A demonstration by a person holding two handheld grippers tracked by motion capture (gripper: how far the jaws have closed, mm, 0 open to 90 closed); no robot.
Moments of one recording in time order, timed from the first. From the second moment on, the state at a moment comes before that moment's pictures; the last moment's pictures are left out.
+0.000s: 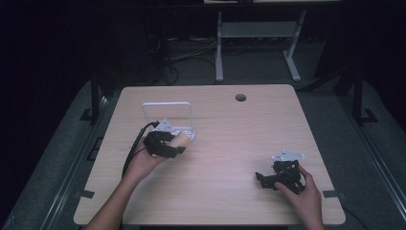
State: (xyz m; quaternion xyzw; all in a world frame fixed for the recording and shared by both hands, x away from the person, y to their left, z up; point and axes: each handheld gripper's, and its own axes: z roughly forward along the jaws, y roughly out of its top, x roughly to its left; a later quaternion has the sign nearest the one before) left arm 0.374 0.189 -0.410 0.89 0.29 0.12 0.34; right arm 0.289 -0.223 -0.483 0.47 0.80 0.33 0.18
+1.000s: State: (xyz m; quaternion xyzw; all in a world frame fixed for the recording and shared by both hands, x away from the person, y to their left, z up) left arm 0.422 0.190 -0.436 0.88 0.33 0.14 0.30; right arm 0.289 -0.223 -0.483 0.47 0.80 0.33 0.18
